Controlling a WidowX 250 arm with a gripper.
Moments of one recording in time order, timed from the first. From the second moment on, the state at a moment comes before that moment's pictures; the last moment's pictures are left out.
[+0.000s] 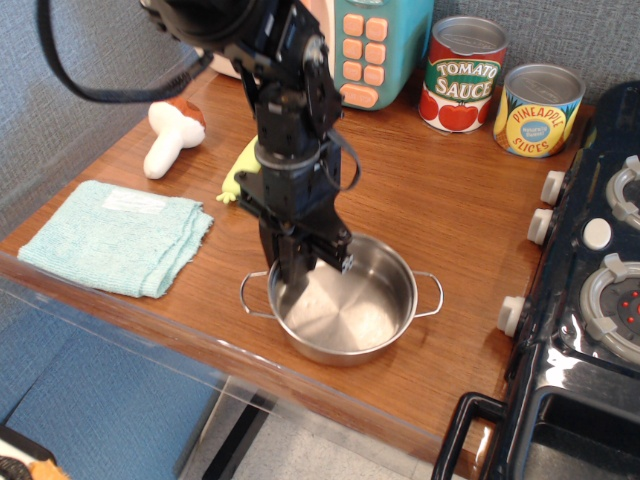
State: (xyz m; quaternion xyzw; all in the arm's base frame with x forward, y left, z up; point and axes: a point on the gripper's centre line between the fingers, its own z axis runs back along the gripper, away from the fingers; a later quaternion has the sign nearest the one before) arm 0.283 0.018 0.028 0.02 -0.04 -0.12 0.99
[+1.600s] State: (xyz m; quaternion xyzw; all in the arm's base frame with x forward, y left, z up) arm 0.420 0.034 0.032 0.02 -0.06 -0.01 1.00
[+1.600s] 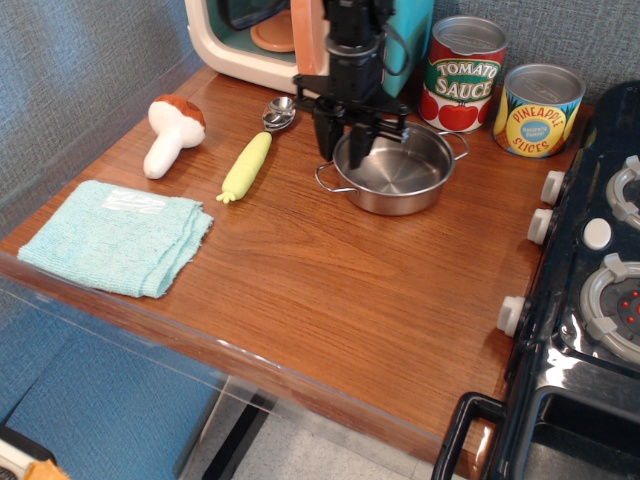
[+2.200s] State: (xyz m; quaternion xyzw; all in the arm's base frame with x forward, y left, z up) arm 0.417 0.031 0.085 0.02 -0.06 0.01 1.00
